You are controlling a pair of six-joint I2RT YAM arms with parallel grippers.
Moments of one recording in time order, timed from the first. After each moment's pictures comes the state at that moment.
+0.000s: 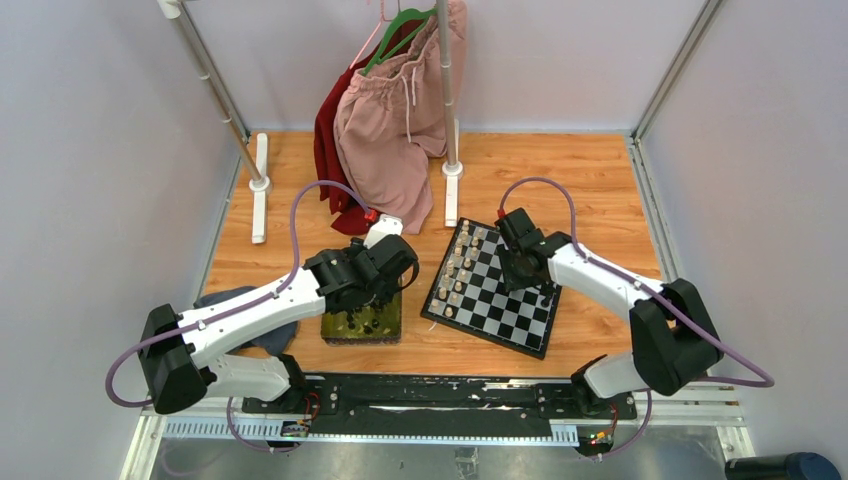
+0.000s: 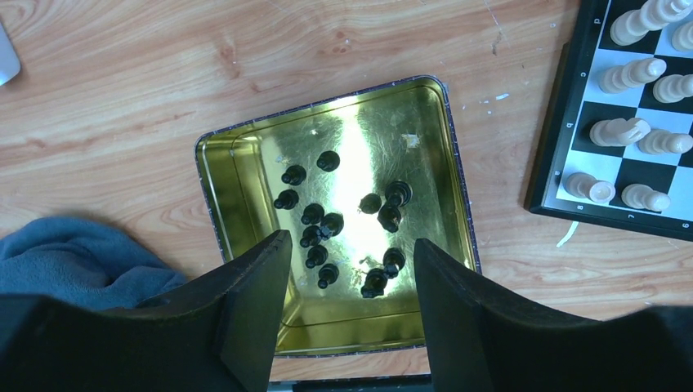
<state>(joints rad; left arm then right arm) -0.97 1.22 1.00 -0.86 -0.59 -0.56 0.55 1.41 0.85 -0.60 0.17 0.28</state>
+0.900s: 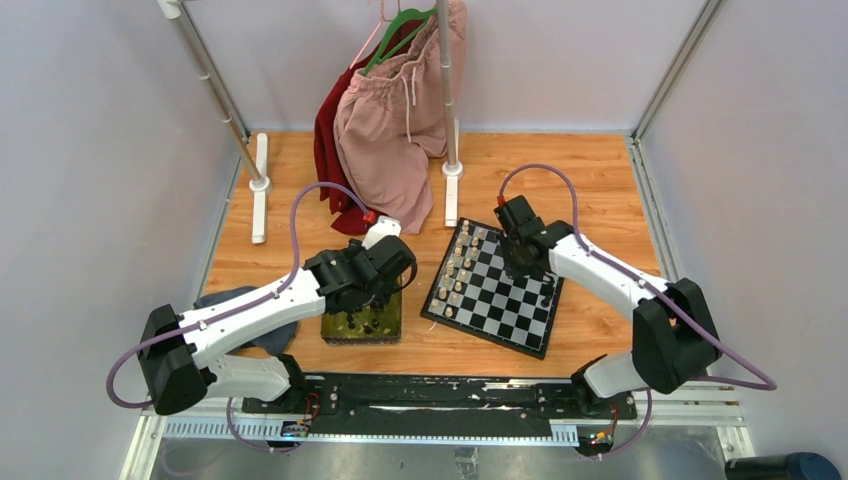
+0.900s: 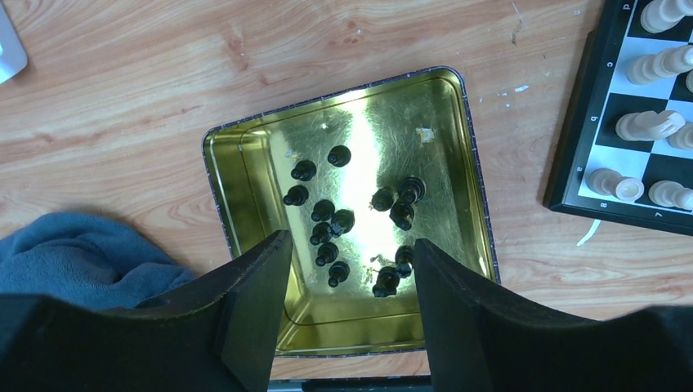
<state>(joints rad) -0.95 1.22 0.98 -0.86 -0.59 -0.55 0.54 1.42 0.94 -0.63 0.19 0.28</state>
